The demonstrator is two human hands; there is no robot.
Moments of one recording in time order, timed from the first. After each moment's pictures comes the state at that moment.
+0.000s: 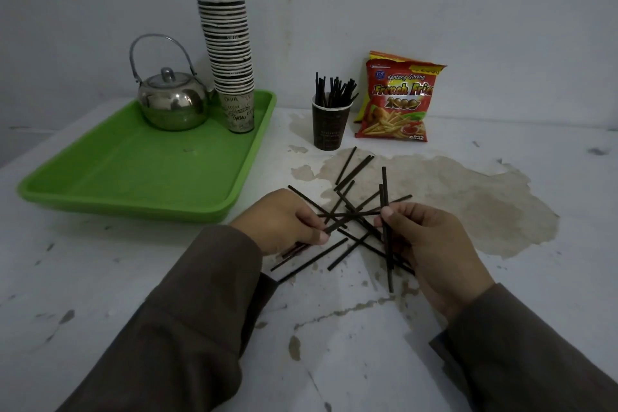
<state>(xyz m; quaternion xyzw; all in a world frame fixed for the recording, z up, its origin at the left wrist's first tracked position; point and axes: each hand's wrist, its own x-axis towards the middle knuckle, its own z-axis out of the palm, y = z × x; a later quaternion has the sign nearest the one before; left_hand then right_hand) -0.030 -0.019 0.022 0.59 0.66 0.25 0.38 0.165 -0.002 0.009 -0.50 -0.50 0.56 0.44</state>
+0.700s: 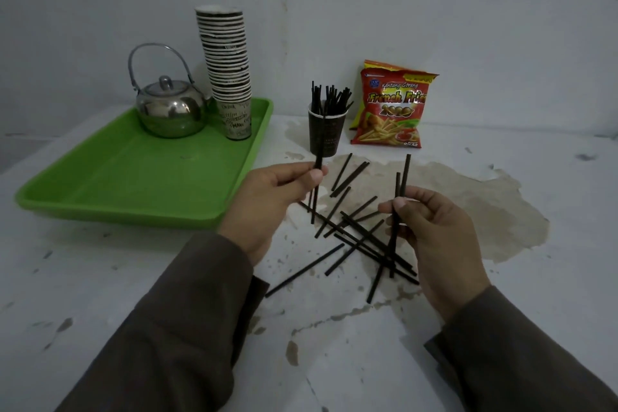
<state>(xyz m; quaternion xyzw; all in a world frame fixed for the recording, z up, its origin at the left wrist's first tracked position) -0.021 -0.022 0.035 0.45 0.50 0.60 0.44 0.169 0.002 0.014 -0.45 -0.51 0.50 0.53</state>
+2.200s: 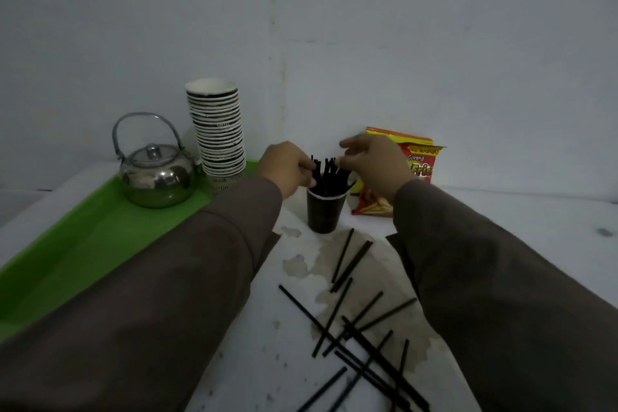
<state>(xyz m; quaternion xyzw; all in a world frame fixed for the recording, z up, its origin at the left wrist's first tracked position) -0.075 0.166 0.100 0.64 0.70 0.28 0.14 0.082 0.199 0.113 -0.48 -0.78 0.25 0.31</state>
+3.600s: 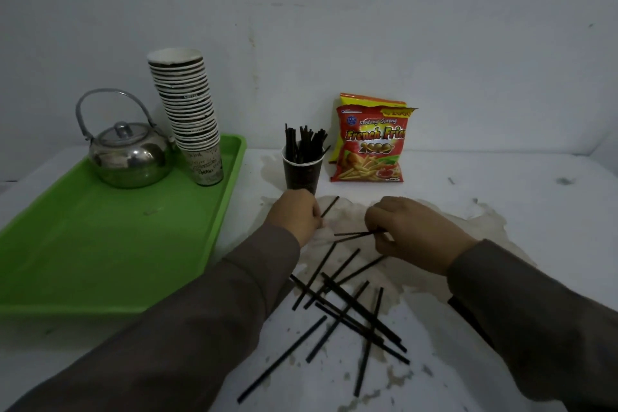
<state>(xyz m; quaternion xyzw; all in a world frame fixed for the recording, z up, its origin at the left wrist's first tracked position) -0.006 0.124 0.017 0.65 0.71 0.20 0.18 0.187 0.120 0.049 -0.34 -0.94 -0.03 0.05</state>
